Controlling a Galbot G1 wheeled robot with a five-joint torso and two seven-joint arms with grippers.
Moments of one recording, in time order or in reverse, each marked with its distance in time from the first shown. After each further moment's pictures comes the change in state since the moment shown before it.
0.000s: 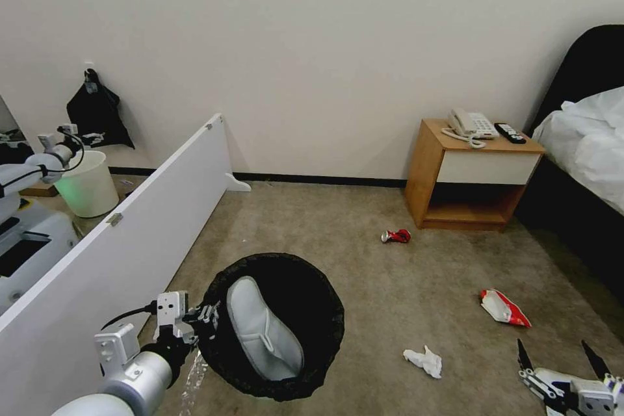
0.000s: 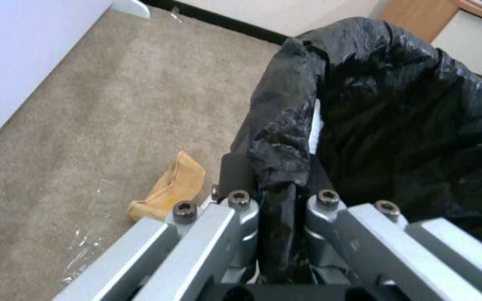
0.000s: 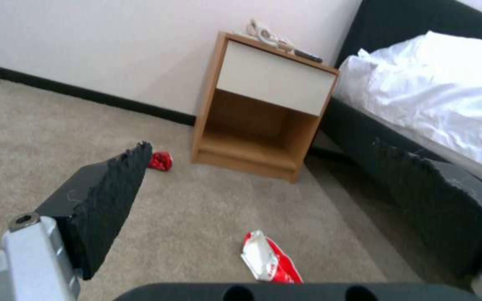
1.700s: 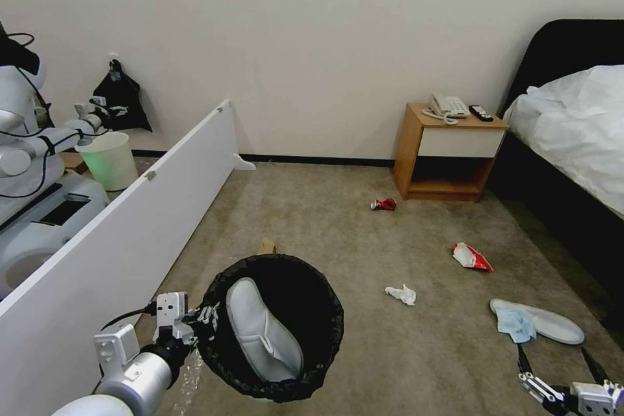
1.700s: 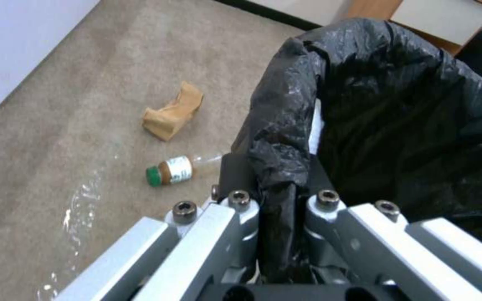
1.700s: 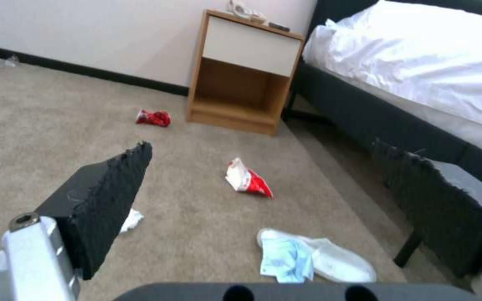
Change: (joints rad) left arm 0.004 -0.001 -0.003 0.000 -0.003 0.003 -0.003; right arm -0.010 0.005 -0.011 0.000 0.038 -0.034 0.014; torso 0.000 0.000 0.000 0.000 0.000
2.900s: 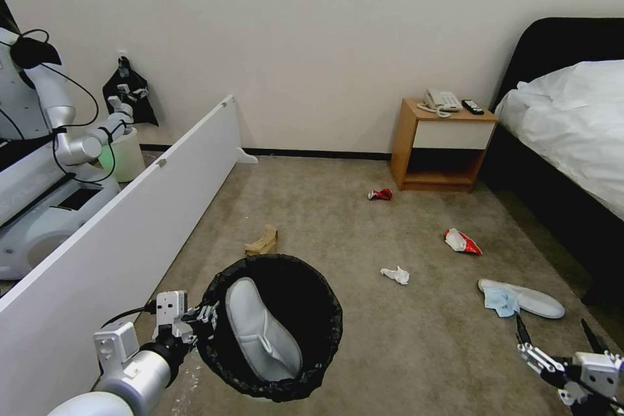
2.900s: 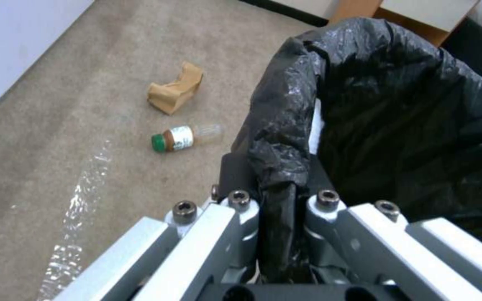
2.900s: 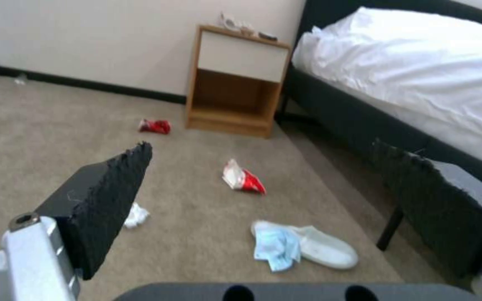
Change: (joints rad) left arm -0.016 0.015 0.003 0.005 -0.018 0.006 -0.009; right arm 0.012 -0.021 0.000 0.071 0.053 -0.075 0.031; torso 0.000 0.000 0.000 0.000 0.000
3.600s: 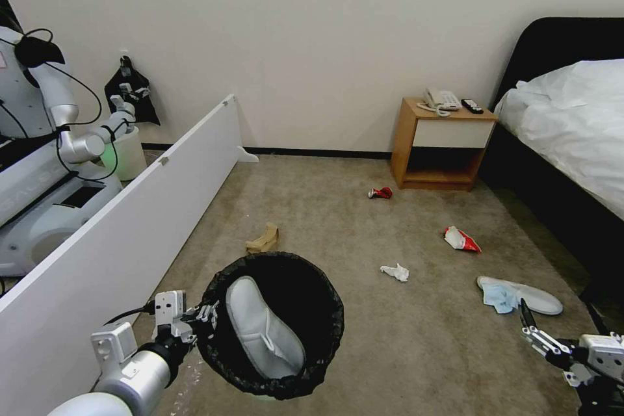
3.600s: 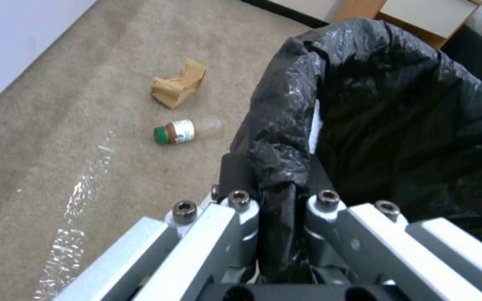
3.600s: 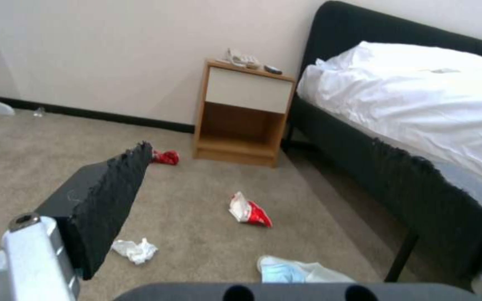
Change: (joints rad) left arm 0.001 -0.018 -0.008 0.001 -0.011 -0.004 -0.003; right arm 0.038 -0.058 0.017 0.067 0.058 -0.040 0.005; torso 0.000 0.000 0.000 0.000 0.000
